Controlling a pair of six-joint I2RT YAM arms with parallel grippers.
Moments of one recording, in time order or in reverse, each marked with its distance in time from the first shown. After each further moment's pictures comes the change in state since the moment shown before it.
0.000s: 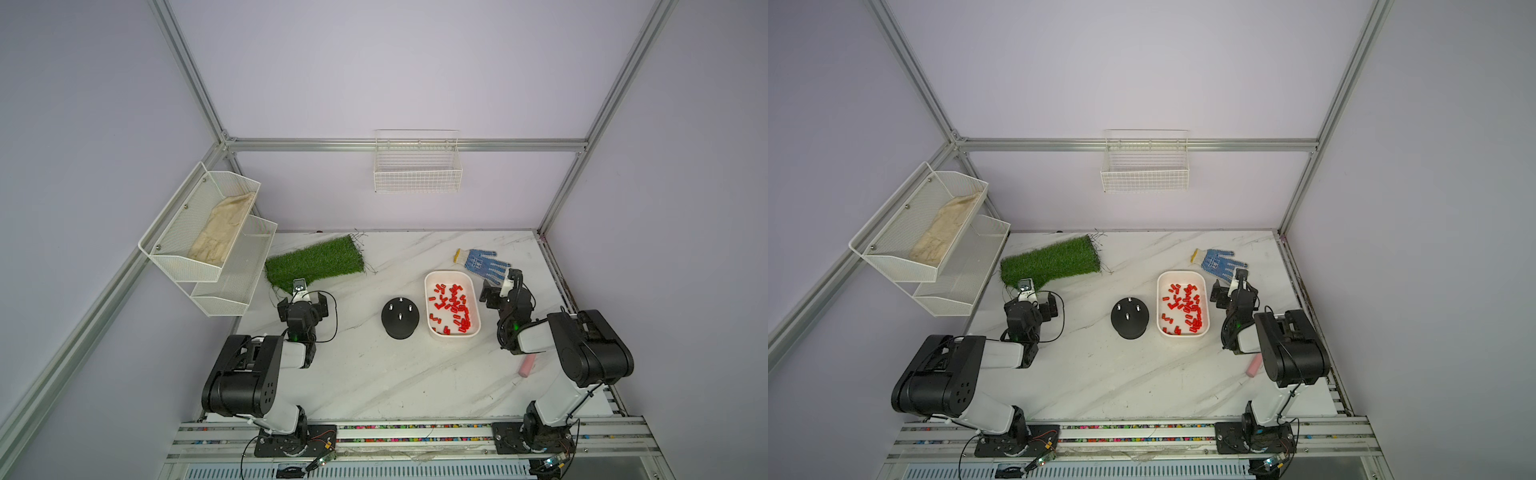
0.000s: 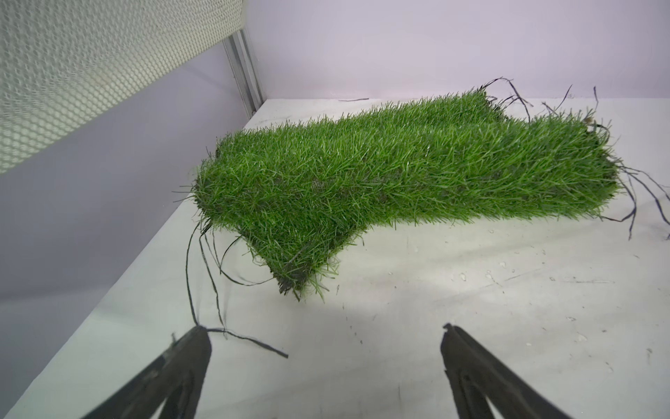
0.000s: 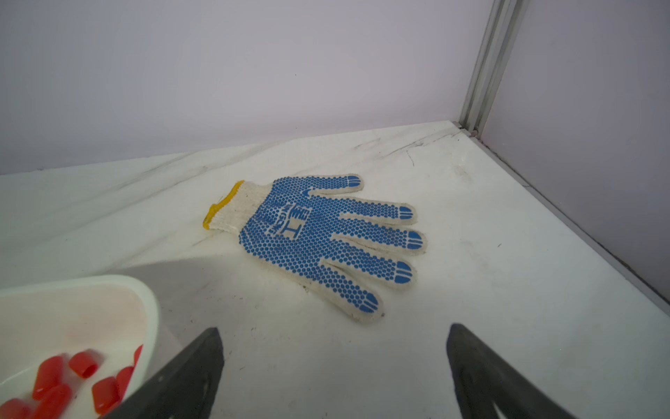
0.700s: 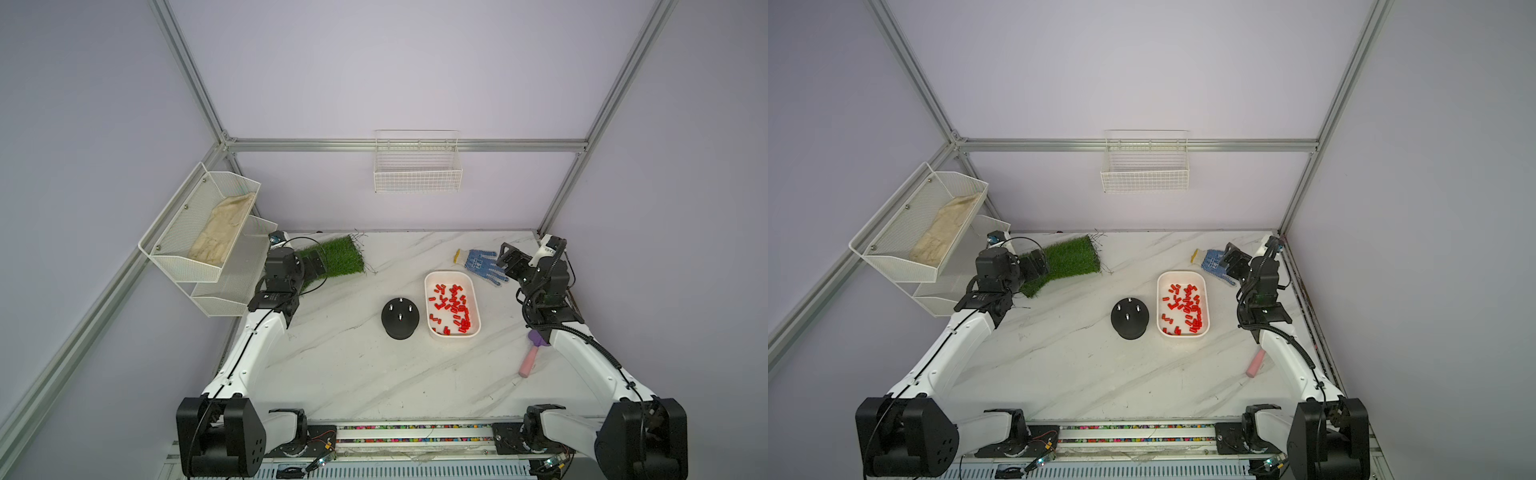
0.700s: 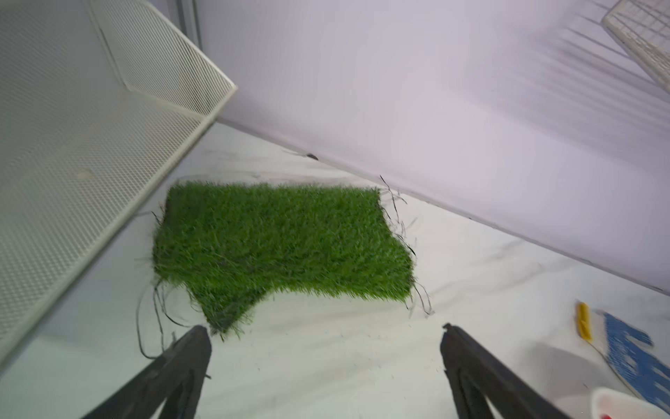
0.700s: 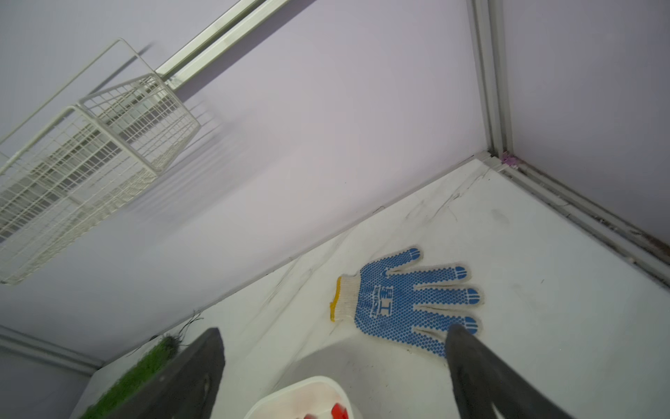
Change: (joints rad) left arm 0.036 -0.271 0.596 -1.019 0.307 -0.407; right arm -0.018 -0.528 0.300 -0.781 -0.151 0.476
